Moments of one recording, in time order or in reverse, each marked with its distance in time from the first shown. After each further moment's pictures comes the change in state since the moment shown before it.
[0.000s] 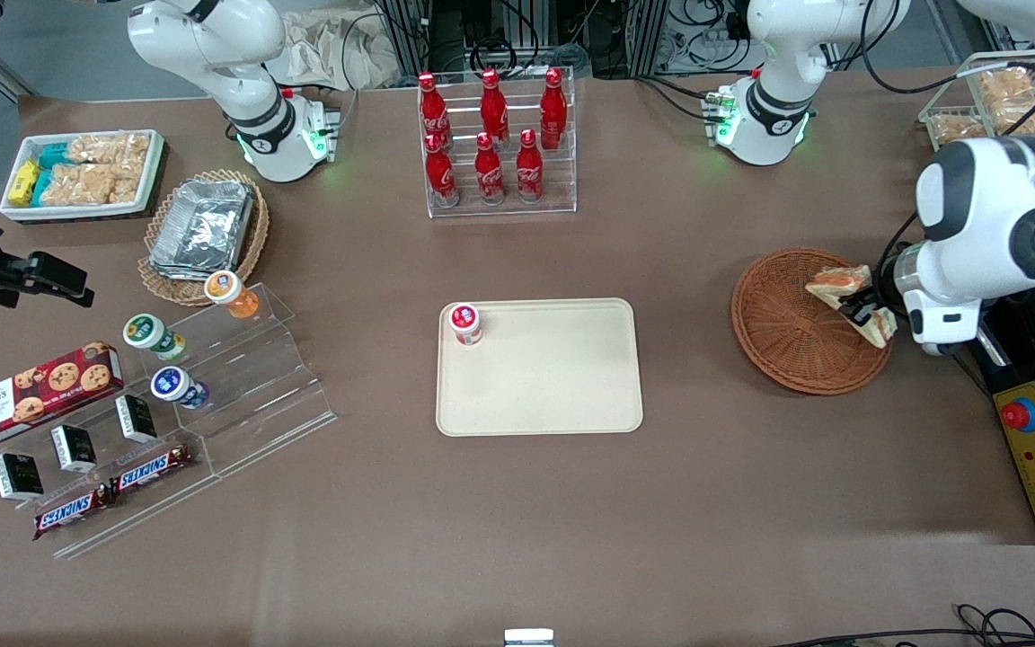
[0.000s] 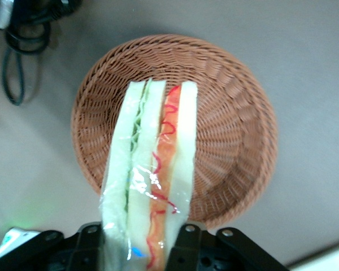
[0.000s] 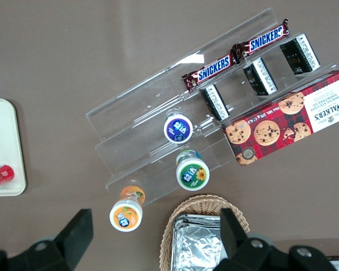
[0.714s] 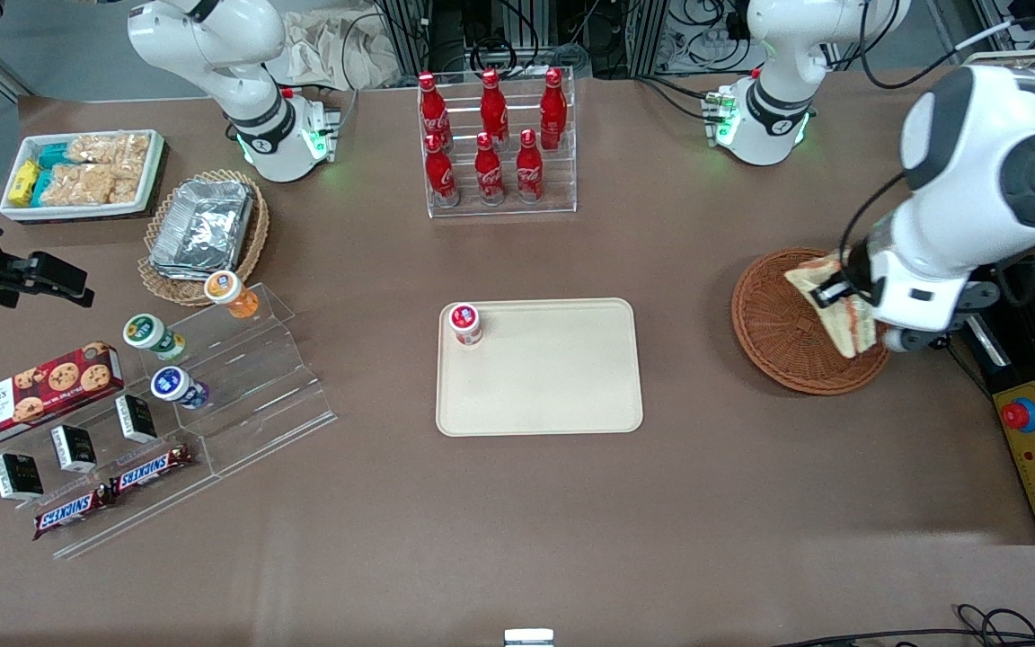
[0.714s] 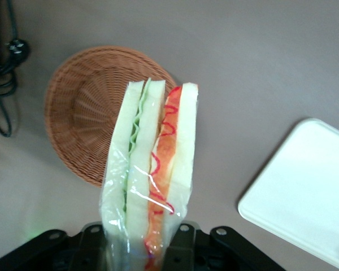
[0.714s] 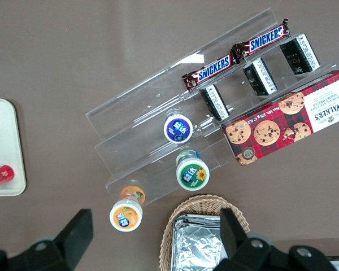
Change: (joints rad) arm -0.005 0.013 -0.220 0.250 -0.004 -0.160 0.112
